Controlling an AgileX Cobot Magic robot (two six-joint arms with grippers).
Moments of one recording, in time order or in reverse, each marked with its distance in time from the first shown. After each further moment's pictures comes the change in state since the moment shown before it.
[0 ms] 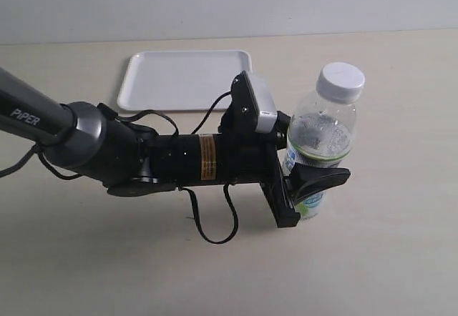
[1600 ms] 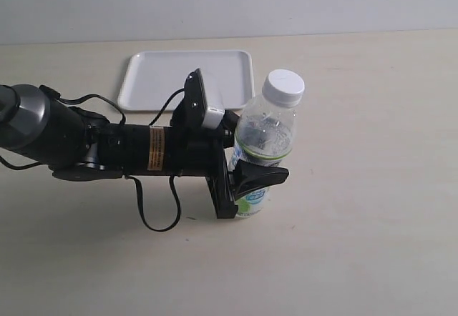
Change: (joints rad) left arm 0.177 -0.056 0.092 0.212 0.043 -0.032; right arm 0.000 0.229 -0.357 0.251 -0.384 0.366
